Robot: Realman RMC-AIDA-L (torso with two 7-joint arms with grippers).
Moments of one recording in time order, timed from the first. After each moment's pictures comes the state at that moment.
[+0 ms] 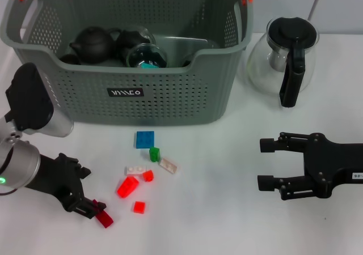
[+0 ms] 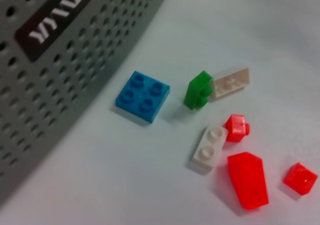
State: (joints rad) left arm -0.29 -2.17 -1.92 -1.38 -0.54 1.50 -1.95; right arm 0.48 2.04 -0.83 -0.66 -1.93 -1.76 1.40
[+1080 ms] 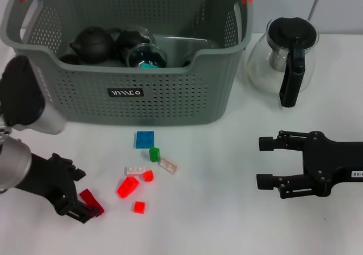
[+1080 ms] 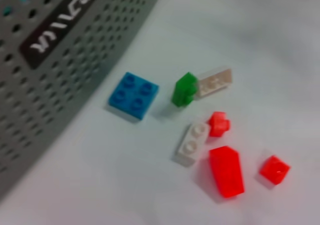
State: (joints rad) left arm -0.27 -2.18 -1.92 -1.51 -0.52 1.63 -1.99; right arm 0.49 2.04 -0.83 -0.66 -1.93 -1.76 1.40
